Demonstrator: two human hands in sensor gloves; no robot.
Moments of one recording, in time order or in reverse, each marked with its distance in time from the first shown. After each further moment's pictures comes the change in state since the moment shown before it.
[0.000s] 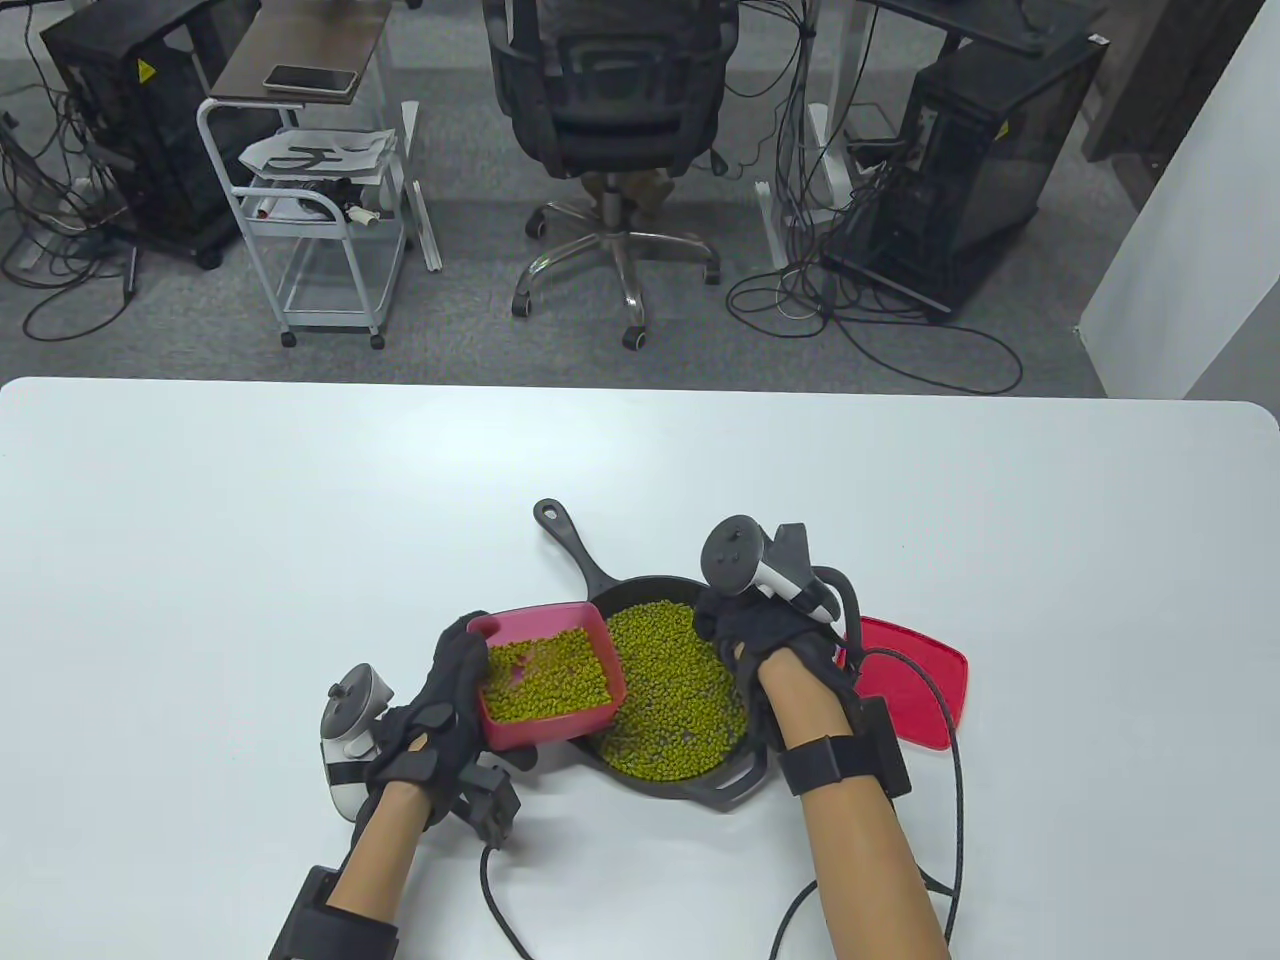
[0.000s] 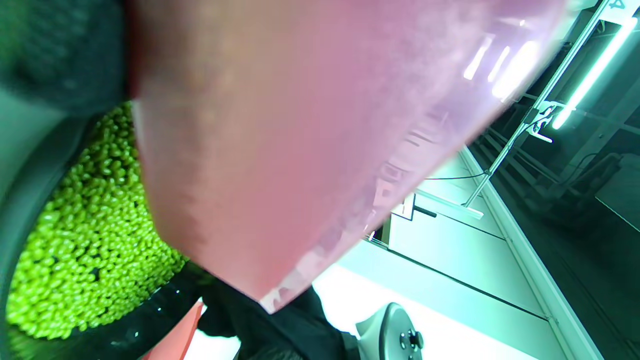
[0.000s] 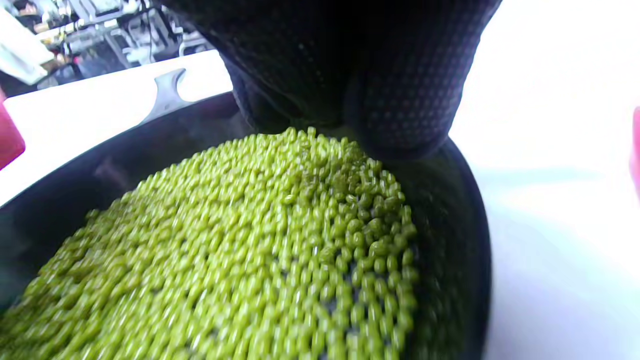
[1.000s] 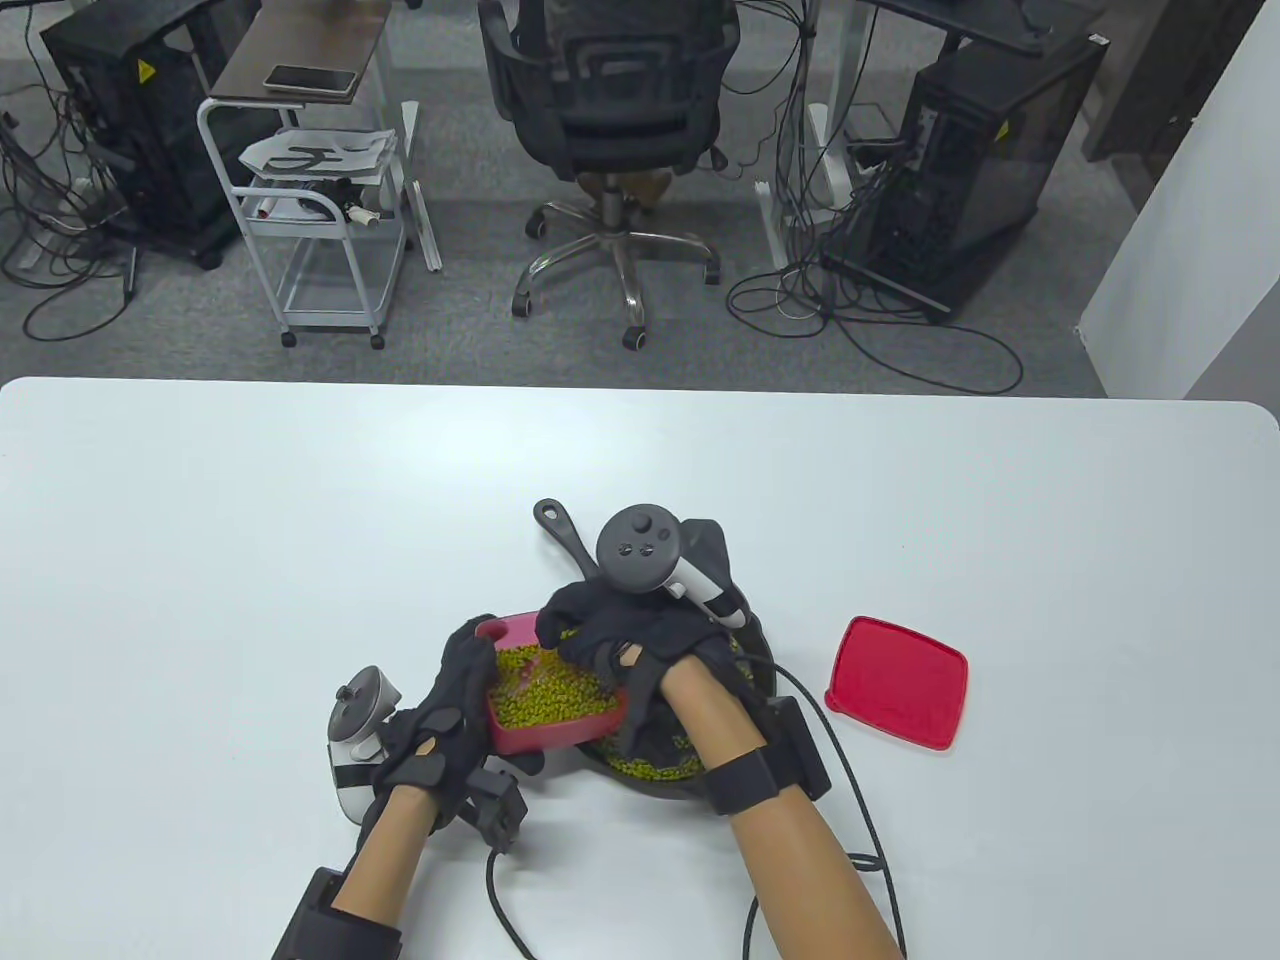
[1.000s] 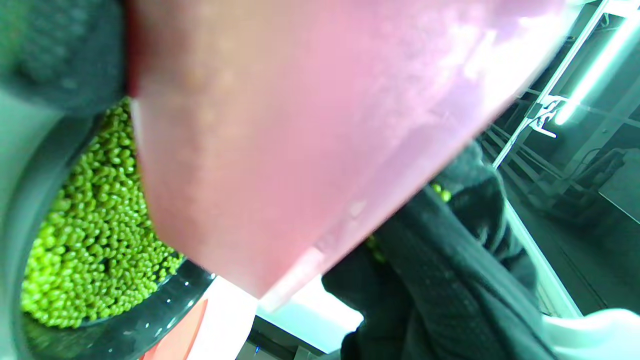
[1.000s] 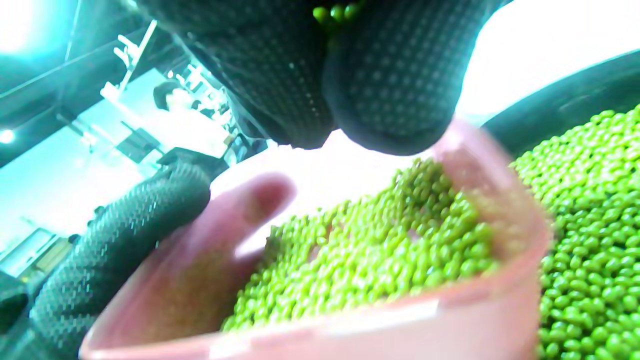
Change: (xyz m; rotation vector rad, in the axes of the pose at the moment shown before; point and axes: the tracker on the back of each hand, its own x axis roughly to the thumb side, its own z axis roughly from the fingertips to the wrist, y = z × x) left_hand -0.004 -0.006 0.000 -0.007 0.005 -0.007; right_hand 0.100 -0.027 0.030 -0.056 -0.337 -0.376
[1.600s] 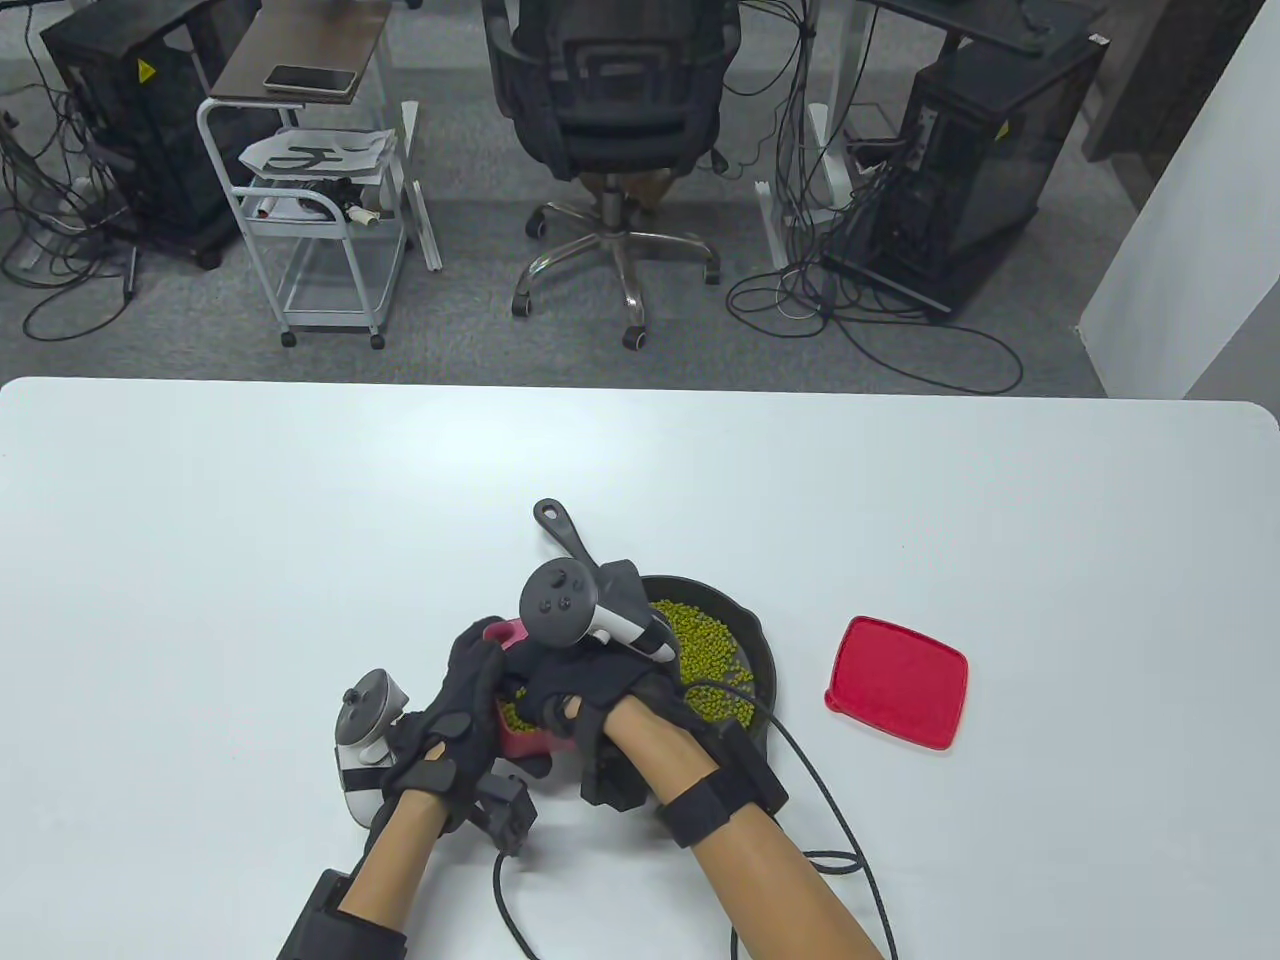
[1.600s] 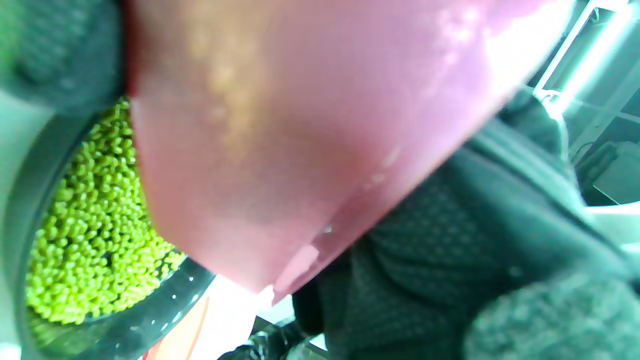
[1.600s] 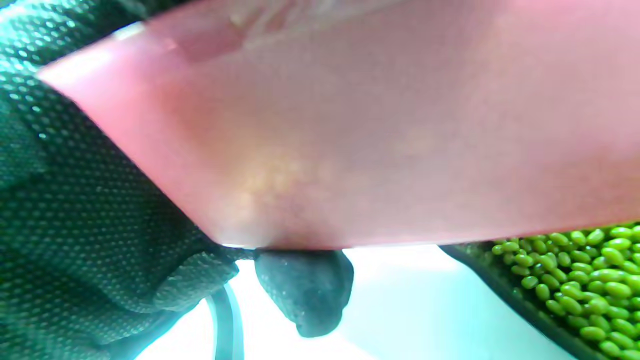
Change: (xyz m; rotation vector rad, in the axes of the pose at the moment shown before) left_hand -0.004 -0.005 -0.001 -0.007 -0.018 -0.016; right_hand 0.028 0.066 -0.011 0.158 -0.038 0.181
